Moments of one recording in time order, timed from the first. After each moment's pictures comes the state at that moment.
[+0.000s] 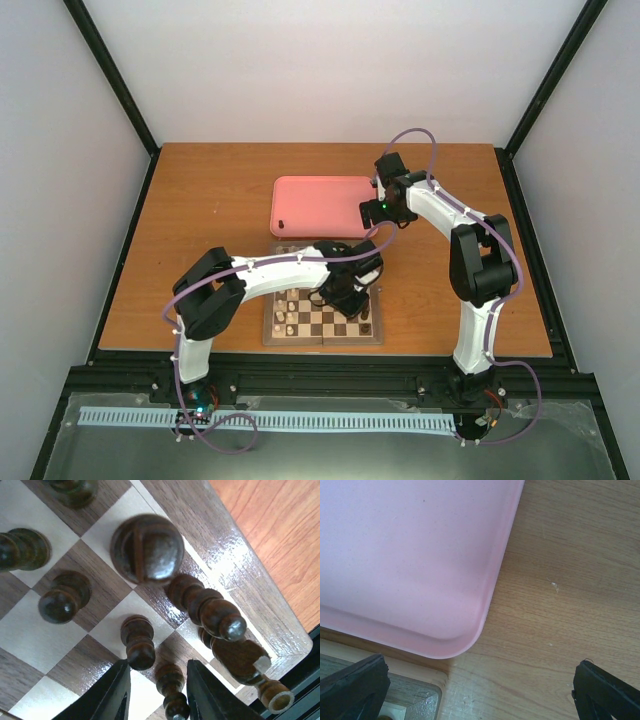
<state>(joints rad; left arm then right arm) -1.05 1.94 1.42 -0.85 0.15 -0.39 0.36 1.98 1.55 -0.77 0.00 0.11</state>
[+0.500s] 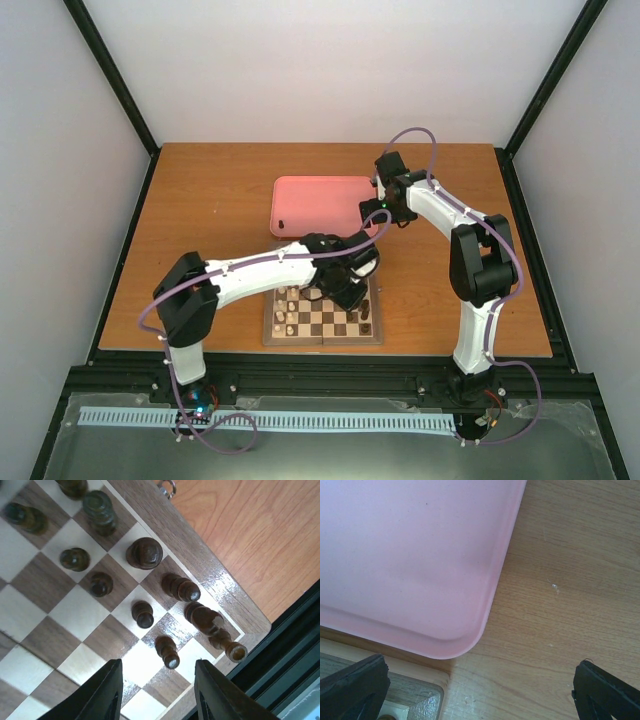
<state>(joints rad) -1.05 1.84 1.44 -0.88 0.12 -0.35 0.36 1.98 1.56 -0.77 -0.01 0.11</state>
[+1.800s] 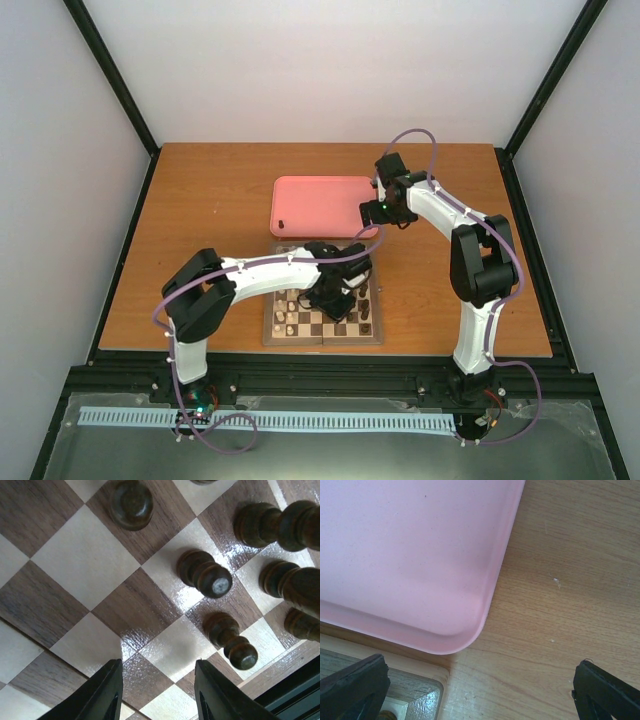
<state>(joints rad) -1.03 1.87 1.34 -0.92 0.11 -0.39 0.36 1.97 1.54 -0.77 -0.01 0.11</state>
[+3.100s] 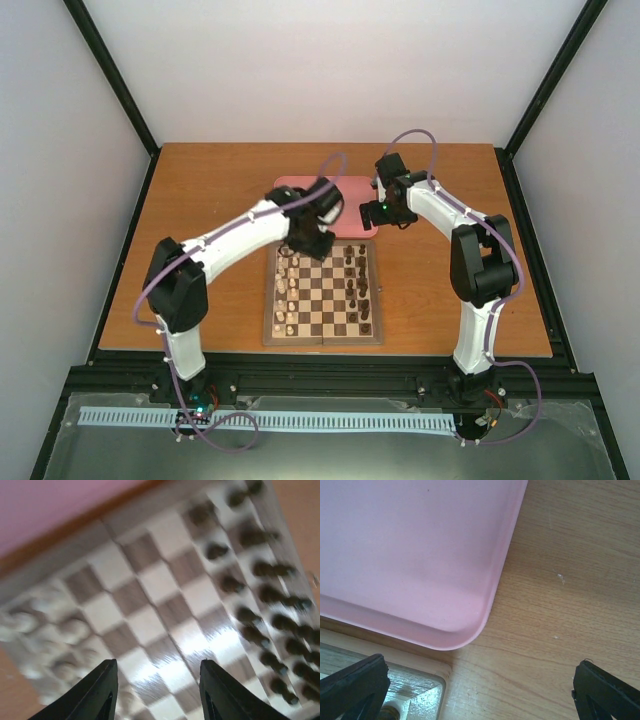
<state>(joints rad) -0.80 1.83 1.57 -1.05 -0.01 -0.32 0.36 1.97 1.54 -0.78 -0.02 0.11</state>
